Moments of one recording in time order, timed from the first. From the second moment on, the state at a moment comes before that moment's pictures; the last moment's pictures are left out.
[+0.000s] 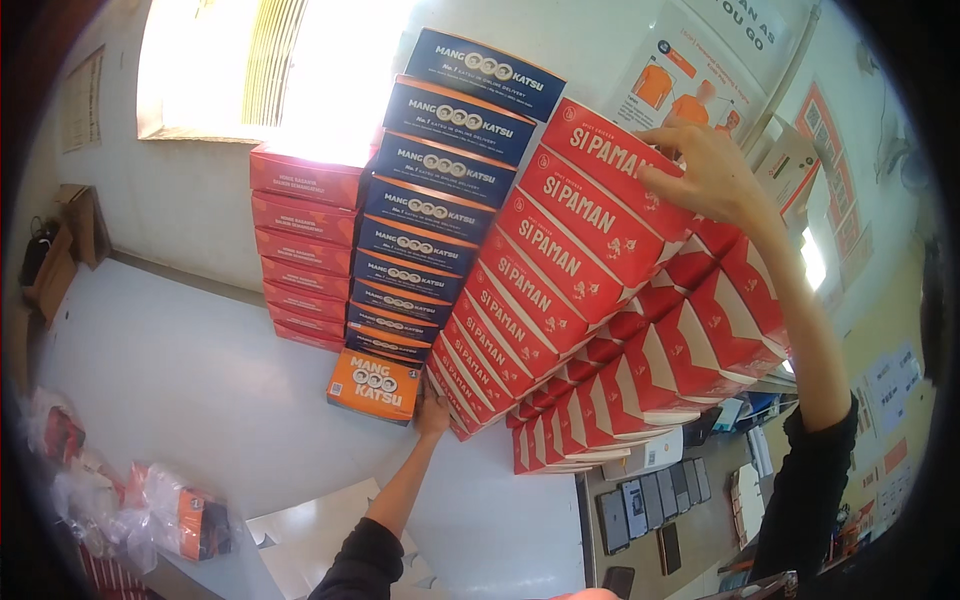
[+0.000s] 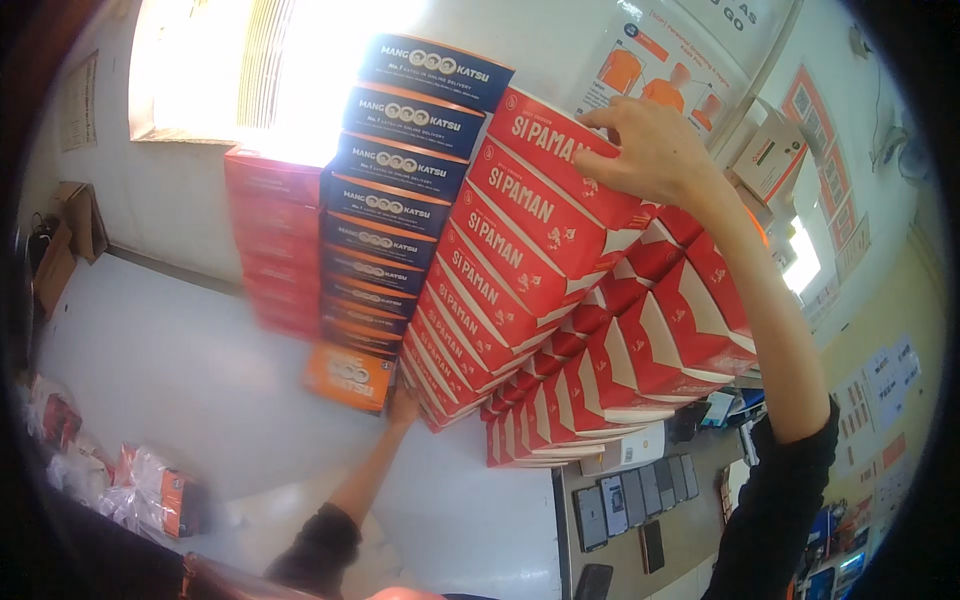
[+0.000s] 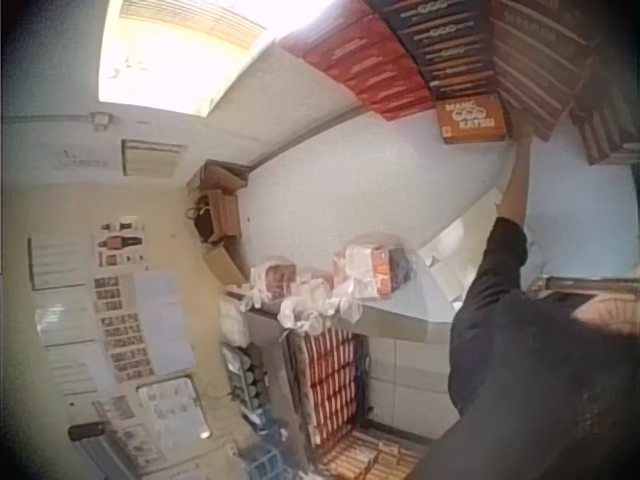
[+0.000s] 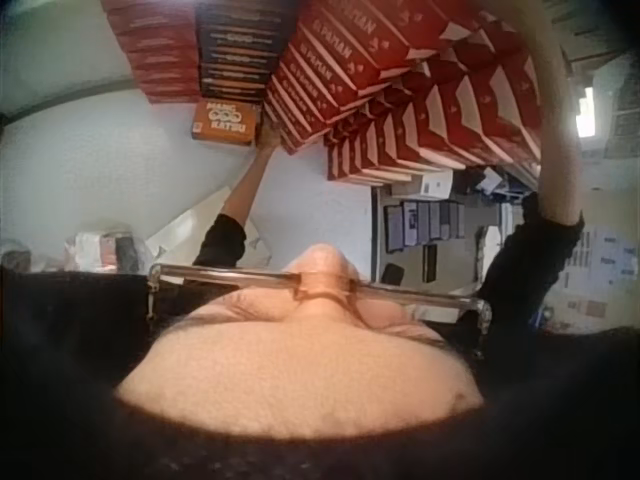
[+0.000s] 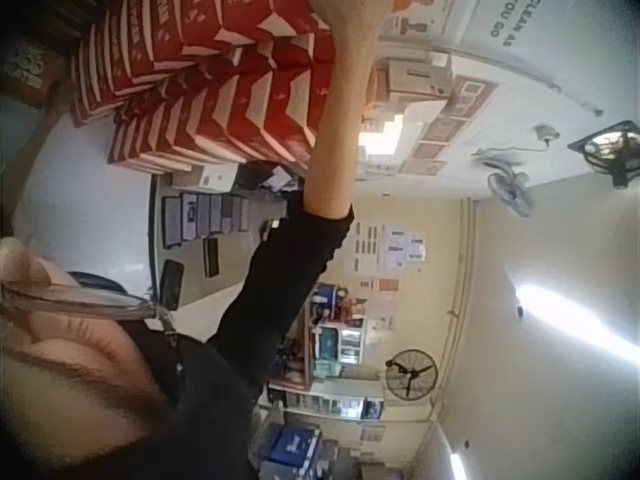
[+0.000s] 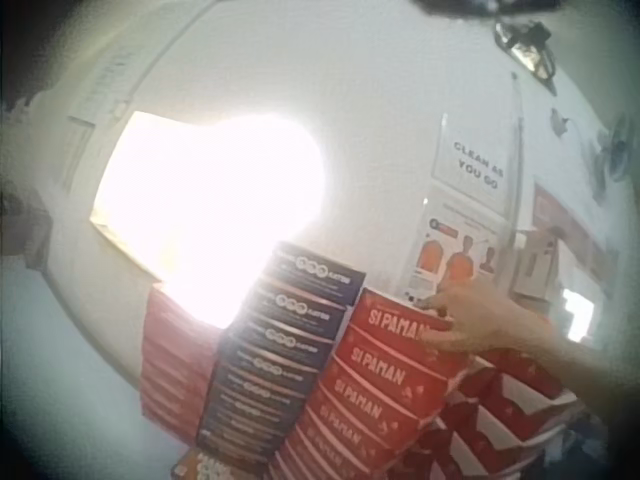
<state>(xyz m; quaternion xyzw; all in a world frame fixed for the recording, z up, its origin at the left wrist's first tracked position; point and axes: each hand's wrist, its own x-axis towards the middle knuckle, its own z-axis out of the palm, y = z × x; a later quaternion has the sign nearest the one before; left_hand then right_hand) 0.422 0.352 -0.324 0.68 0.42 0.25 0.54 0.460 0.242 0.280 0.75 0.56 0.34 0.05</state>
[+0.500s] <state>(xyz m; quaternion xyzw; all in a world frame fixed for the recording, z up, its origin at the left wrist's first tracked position) 0.337 0.320 -0.336 0.78 0.32 0.15 0.51 0.354 0.207 0.282 0.72 0.61 0.34 0.07</state>
